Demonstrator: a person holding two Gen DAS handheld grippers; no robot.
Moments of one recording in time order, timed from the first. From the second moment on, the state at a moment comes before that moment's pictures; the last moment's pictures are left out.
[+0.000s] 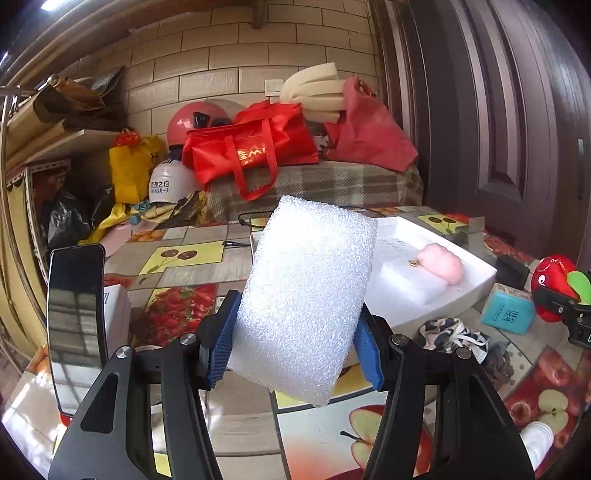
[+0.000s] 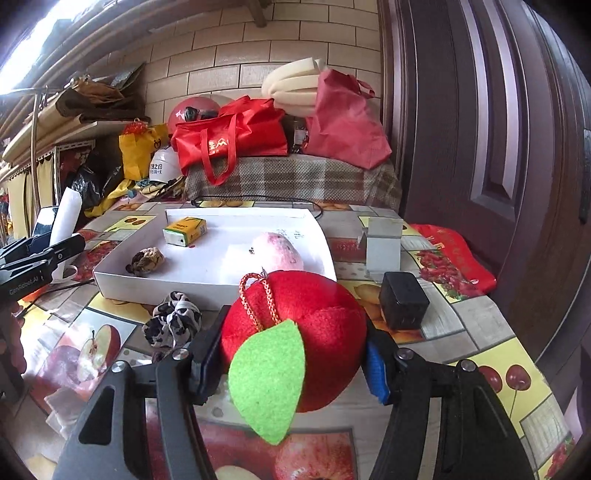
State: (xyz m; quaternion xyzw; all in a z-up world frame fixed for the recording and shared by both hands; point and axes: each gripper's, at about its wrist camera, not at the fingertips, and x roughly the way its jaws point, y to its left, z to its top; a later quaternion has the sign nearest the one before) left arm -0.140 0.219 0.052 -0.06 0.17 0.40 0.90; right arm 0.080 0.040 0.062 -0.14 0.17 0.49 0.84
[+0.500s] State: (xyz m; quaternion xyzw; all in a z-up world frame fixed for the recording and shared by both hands) left arm -0.111 0.245 0.050 -0.06 0.18 0.42 0.89; right arm 0.079 0.090 0.061 -0.16 0.17 0.49 0.84
